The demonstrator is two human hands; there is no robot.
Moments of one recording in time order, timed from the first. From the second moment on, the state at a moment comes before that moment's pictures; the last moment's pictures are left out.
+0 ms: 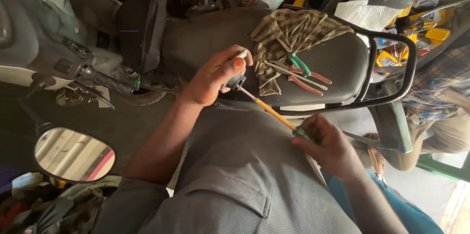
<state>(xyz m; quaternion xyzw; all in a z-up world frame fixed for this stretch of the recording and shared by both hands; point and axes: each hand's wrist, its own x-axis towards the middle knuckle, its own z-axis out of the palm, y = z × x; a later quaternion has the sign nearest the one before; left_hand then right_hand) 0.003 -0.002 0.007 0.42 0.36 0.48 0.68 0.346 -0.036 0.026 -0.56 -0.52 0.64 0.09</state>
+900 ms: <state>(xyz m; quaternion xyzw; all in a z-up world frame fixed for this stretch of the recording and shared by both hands) 0.020 -0.009 0.008 0.40 0.37 0.49 0.68 0.360 -0.043 0.048 -0.56 -0.73 0.39 0.08</state>
